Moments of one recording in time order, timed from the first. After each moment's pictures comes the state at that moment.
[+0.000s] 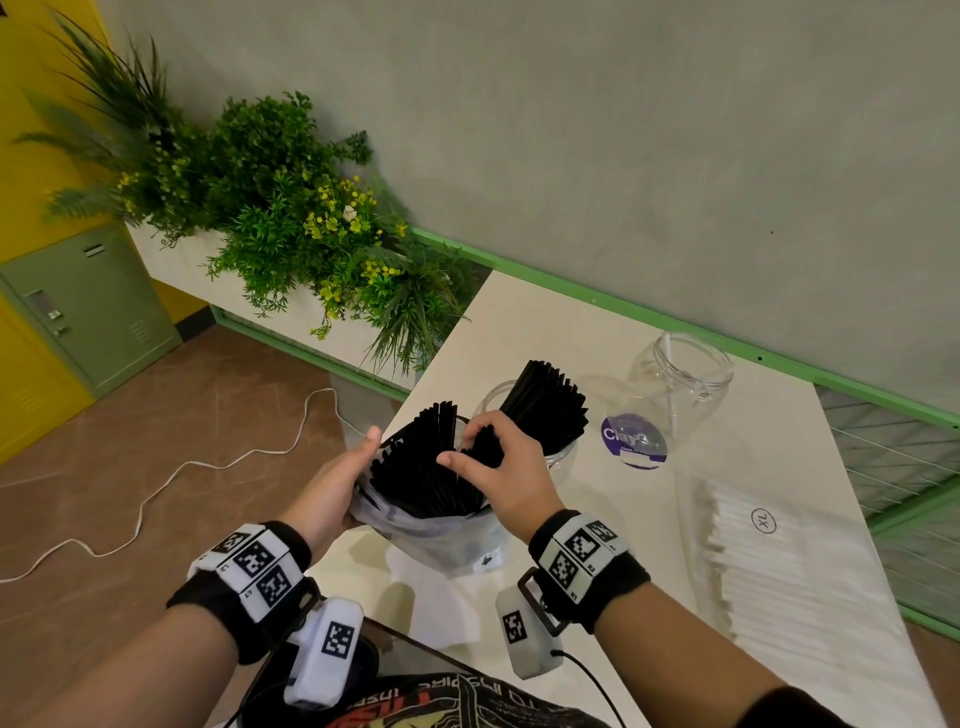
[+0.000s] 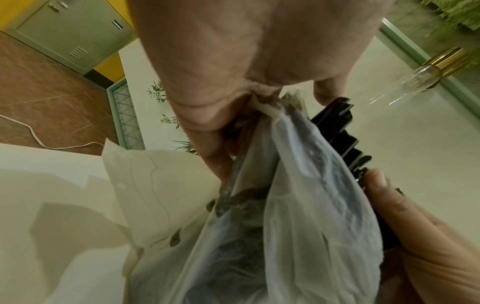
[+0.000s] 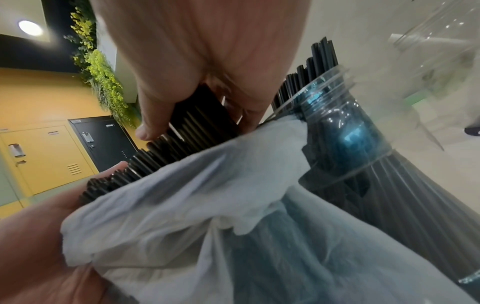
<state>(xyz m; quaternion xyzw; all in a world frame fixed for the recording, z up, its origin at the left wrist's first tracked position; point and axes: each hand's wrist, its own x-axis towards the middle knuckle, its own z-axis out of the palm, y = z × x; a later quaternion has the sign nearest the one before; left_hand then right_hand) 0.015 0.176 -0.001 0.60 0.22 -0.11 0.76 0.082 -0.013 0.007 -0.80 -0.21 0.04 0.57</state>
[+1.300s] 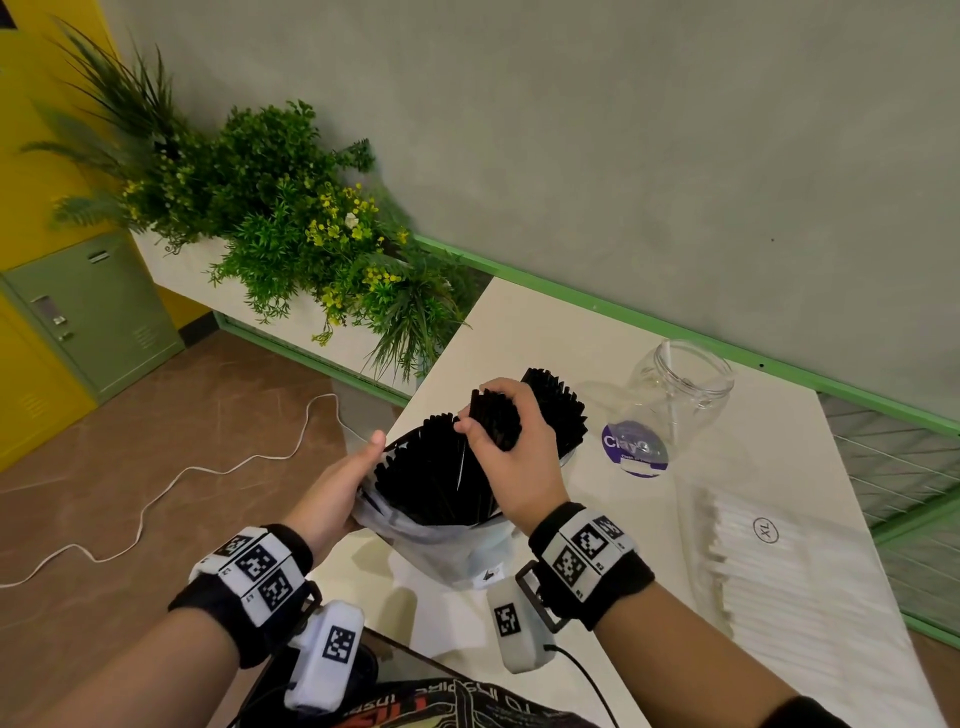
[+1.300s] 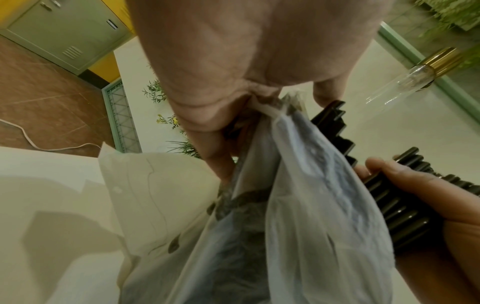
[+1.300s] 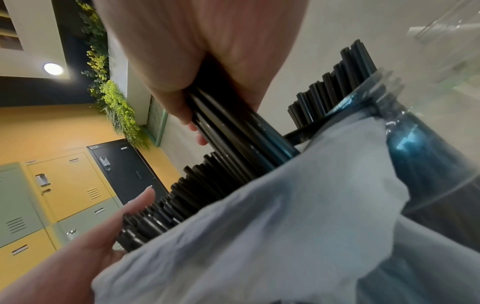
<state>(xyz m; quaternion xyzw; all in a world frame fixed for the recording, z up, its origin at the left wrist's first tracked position) 0.017 0.172 0.005 0.62 0.20 -0.09 0.75 0.086 -0.007 0.034 -0.76 -0.20 -0.04 0.62</state>
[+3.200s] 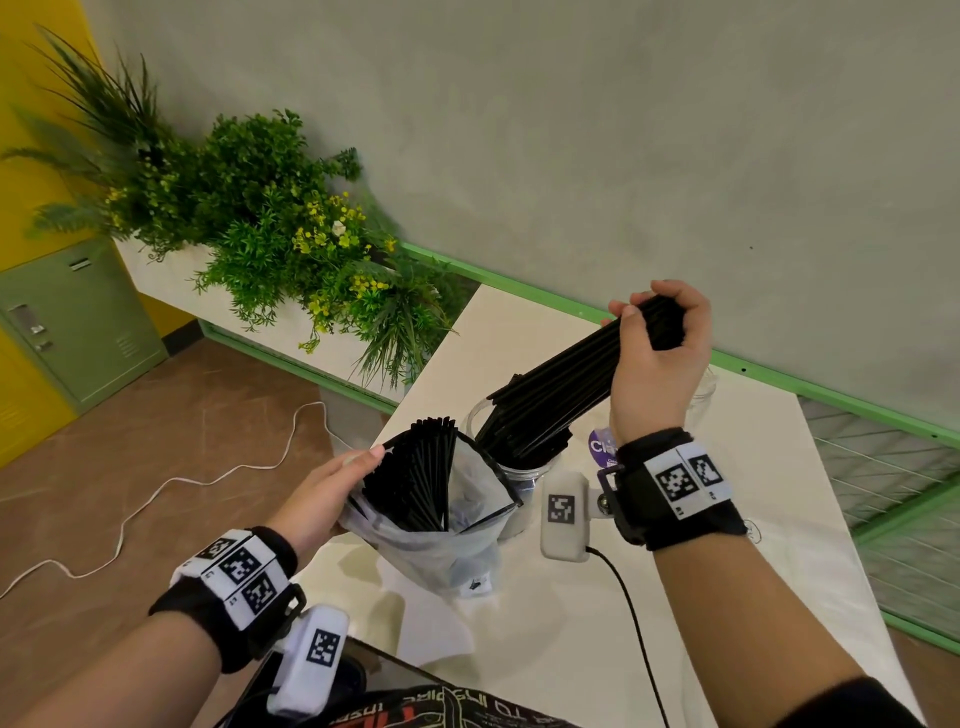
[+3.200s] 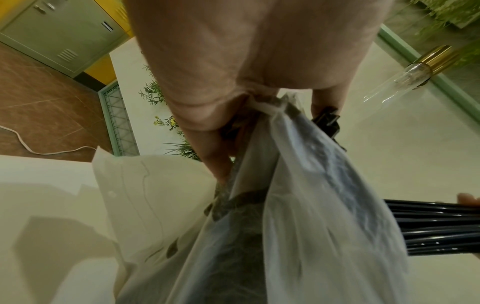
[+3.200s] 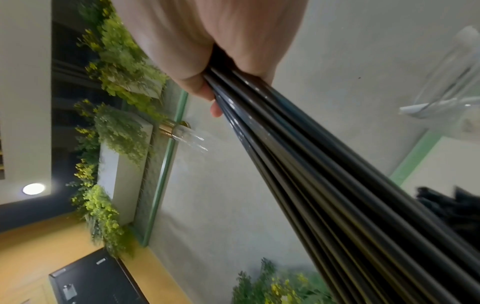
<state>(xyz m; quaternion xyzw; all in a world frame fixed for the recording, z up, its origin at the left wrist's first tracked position) 0.022 0.167 0.008 0.64 0.24 -0.07 0.73 0.142 -0.068 0.121 -0.61 -0.08 -0.29 0.73</state>
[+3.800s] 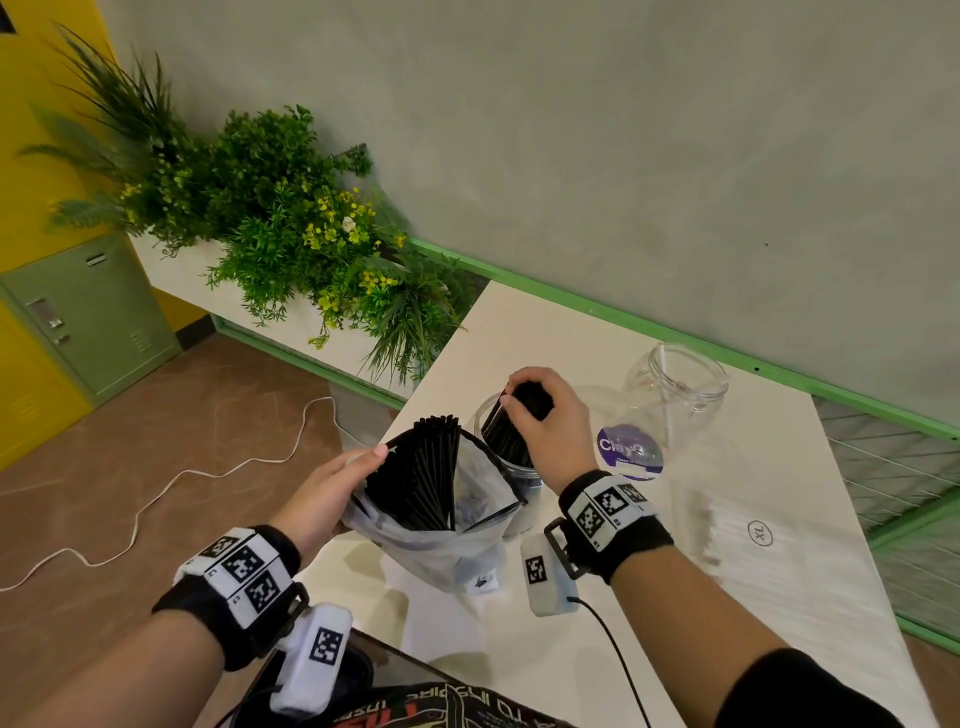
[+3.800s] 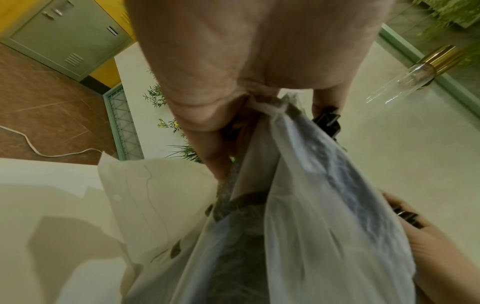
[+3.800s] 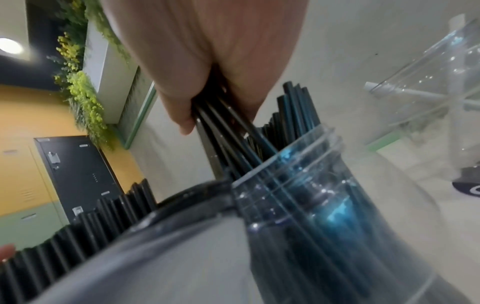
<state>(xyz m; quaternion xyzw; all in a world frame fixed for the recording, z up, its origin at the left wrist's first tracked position) 0.017 0.171 0.010 0.63 0.25 -0.08 0.73 0.138 -0.040 0.026 -0.81 -0.18 -0.10 0.55</state>
